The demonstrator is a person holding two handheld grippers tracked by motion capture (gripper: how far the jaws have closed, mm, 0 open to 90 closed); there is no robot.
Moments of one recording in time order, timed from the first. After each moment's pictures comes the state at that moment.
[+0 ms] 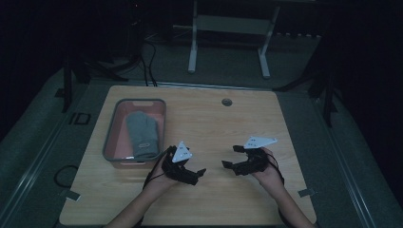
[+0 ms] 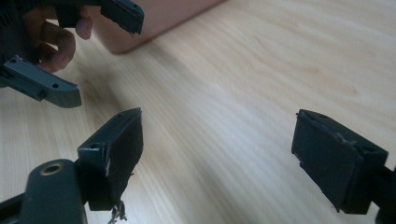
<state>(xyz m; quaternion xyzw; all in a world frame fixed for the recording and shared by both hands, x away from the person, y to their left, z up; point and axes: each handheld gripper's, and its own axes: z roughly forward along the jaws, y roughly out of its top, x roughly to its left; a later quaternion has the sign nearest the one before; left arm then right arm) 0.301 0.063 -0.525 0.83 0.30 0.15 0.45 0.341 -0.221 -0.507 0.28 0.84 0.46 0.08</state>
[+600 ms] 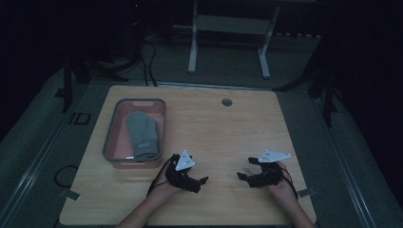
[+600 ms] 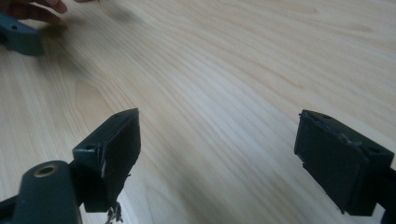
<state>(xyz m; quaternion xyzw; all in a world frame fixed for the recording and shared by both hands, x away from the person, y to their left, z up) 0.292 0.056 -0.553 0.83 0.30 0.13 0.46 0.320 -0.274 -0.547 0.31 0.84 0.44 0.10</state>
